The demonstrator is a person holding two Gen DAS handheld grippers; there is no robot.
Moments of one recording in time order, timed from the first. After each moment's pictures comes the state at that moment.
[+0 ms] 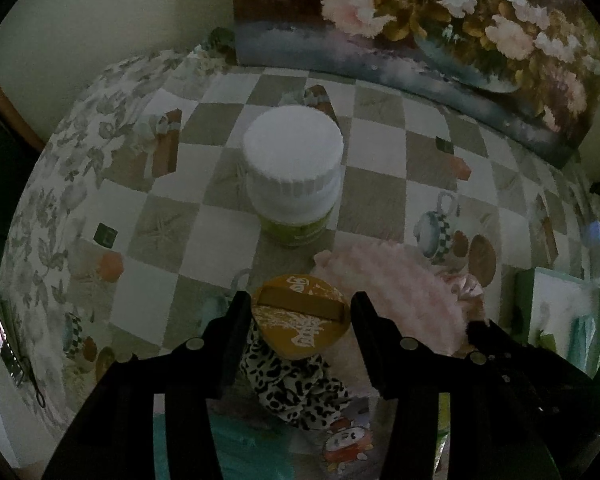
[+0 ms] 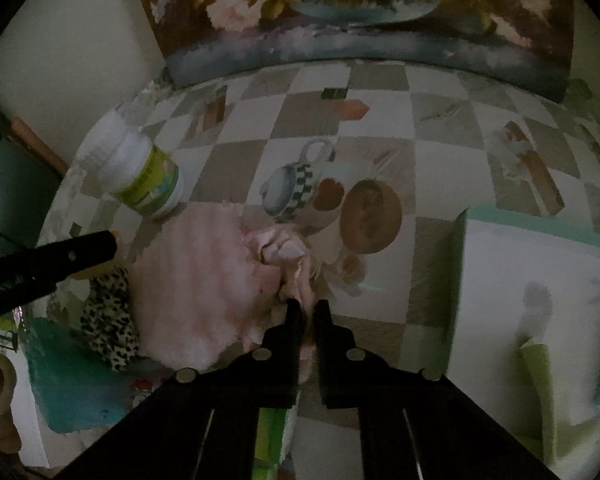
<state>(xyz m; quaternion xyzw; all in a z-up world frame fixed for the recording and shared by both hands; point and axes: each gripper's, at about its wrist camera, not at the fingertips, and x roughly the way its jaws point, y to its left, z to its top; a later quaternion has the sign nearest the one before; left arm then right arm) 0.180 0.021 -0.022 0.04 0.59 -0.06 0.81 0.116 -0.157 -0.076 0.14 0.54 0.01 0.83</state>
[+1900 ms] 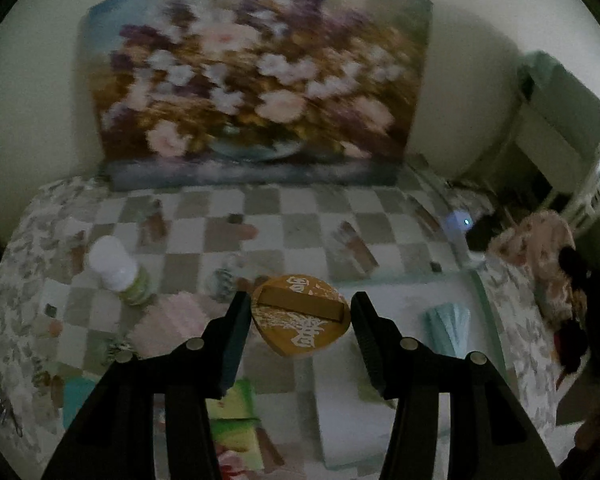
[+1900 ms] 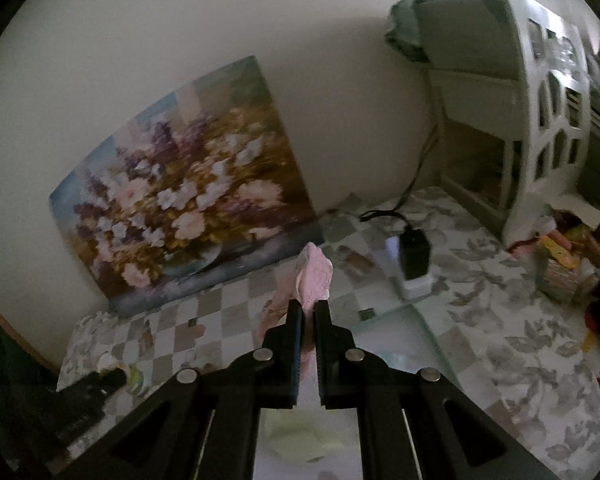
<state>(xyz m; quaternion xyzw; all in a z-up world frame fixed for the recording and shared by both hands) 0.067 -0.138 0.089 0.07 0.46 -0.22 0.86 -0.065 -0.342 0.120 0.23 0.30 -0.23 0.90</state>
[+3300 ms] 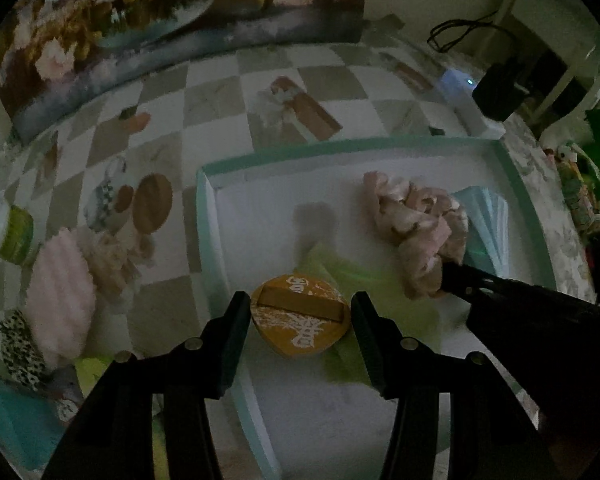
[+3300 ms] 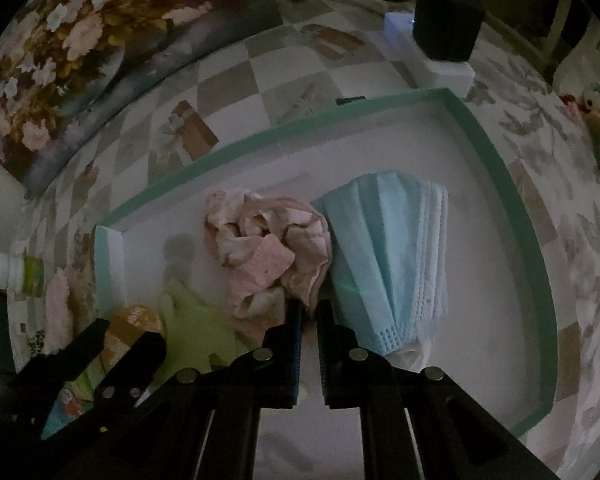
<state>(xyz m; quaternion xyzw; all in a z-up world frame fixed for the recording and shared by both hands) 0.061 -0.214 -0.058 0.15 0.57 -0.25 0.77 -0.002 -0.352 -0.078 0.26 0.57 -0.20 0.76</state>
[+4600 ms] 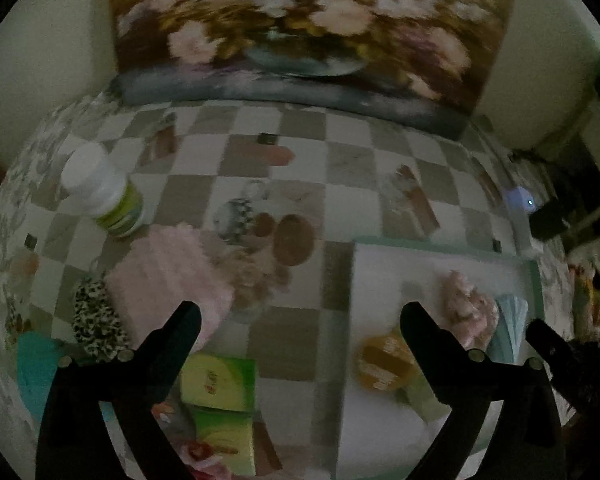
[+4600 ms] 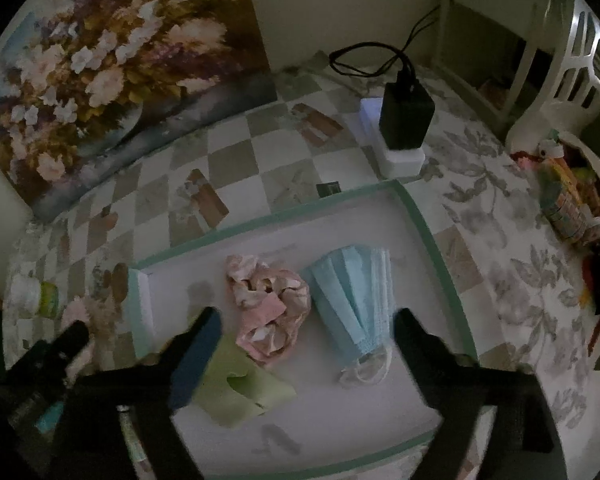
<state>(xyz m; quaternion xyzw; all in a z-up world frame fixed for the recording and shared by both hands) 0.108 -0.122 0.002 0.03 0.55 -0.13 0.82 -0.006 -0.349 0.001 0.20 0.51 -0.24 0.80</state>
